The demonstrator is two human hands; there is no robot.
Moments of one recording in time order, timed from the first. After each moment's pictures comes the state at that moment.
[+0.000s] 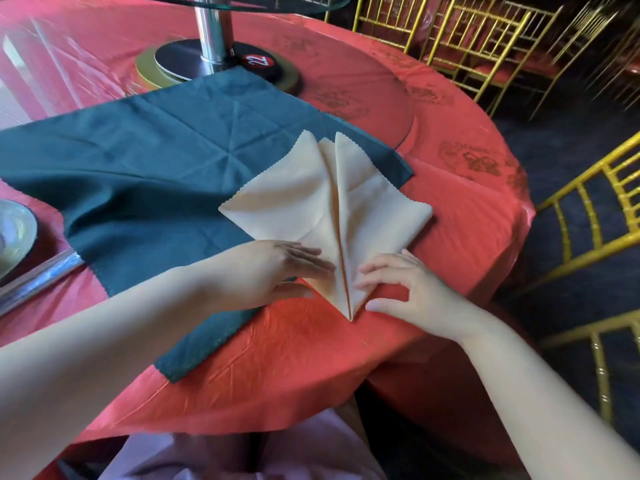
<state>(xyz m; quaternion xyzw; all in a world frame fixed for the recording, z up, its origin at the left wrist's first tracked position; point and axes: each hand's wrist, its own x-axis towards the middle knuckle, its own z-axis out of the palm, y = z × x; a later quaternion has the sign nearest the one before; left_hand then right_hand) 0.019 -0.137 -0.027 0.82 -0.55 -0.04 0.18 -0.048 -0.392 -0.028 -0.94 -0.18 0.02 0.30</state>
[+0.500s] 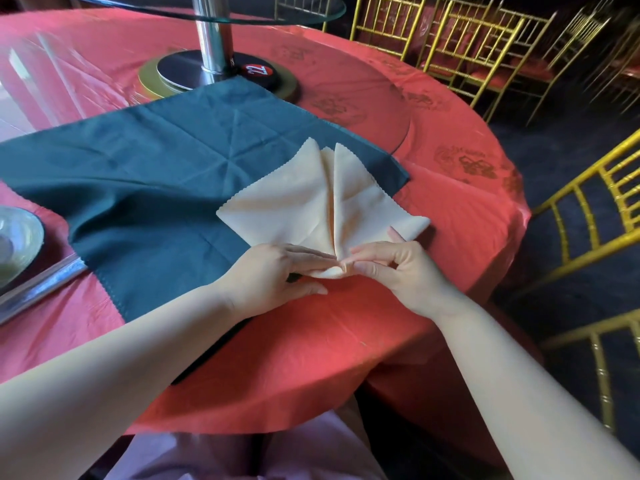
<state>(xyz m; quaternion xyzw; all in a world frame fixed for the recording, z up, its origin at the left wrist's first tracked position) 0.009 -0.149 -0.042 0.83 -0.44 0.07 0.34 -0.036 -0.364 -0.006 -0.87 -0.15 -0.01 0.48</state>
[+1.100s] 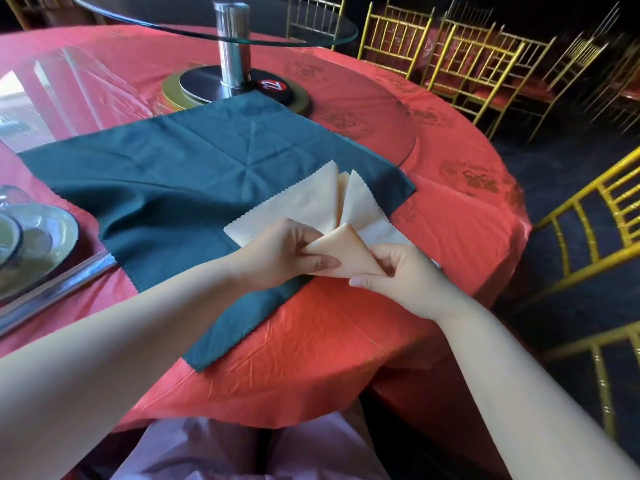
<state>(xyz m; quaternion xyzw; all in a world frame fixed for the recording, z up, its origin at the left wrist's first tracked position) 0.009 -0.143 -0.003 0.81 -0.32 -0.12 0.49 -0.048 -0.347 0.011 -0.85 -0.13 0.06 0.51</state>
